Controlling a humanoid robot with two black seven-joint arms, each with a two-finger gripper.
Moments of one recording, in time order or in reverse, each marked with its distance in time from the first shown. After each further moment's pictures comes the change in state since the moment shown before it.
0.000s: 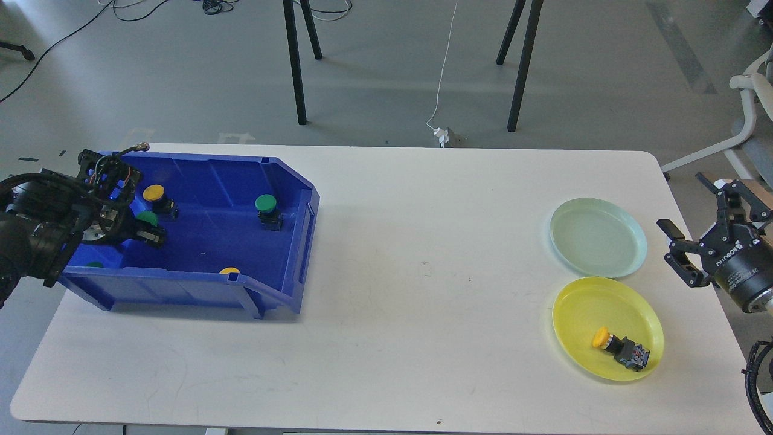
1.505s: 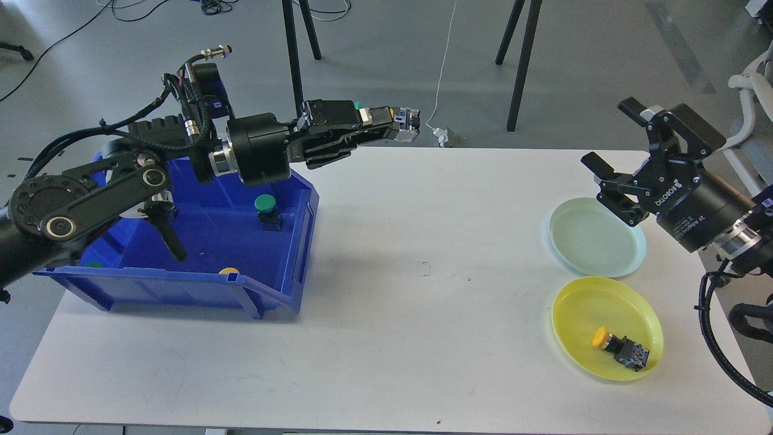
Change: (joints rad) left arm 0.009 0.169 -0.499 -1.053 -0.970 -0.098 0.000; right arm 0.376 0.038 -0.195 0.145 -0.217 0.086 0.027
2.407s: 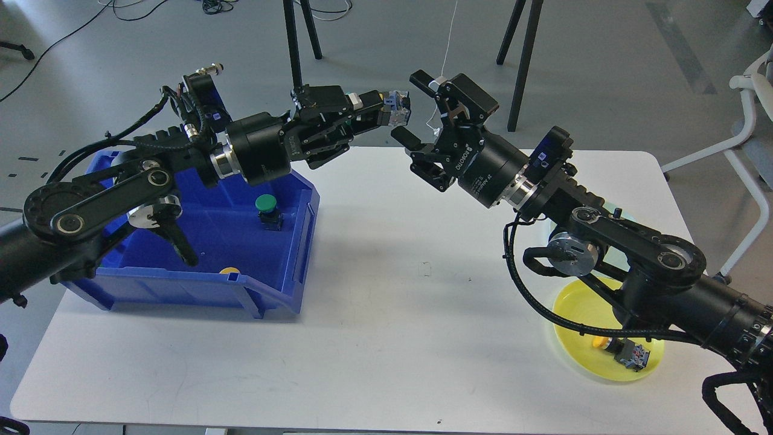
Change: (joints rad) left arm 0.002 -0.023 0.003 0.056 -0.085 0.000 0.000; right arm 0.446 0.581 -0.326 -0.417 -0.008 -0.006 0.039
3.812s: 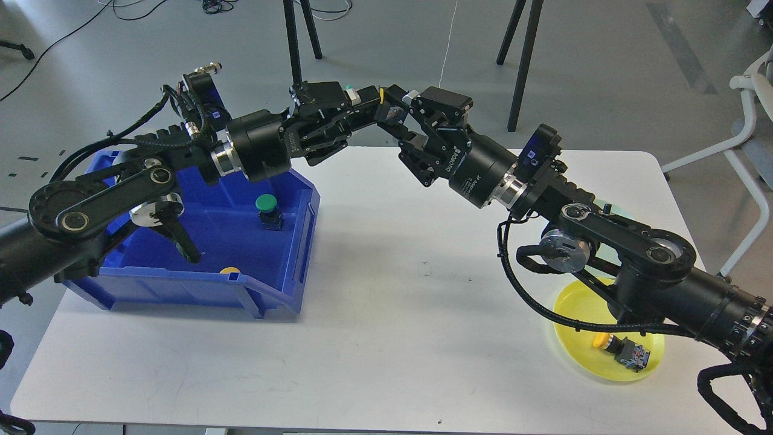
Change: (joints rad) left arm 0.003 -0.008 -0.007 0.031 -0.013 0.000 0.000; right arm 0.027 -0.004 -0.040 -0.026 0.006 -0.016 -0.009
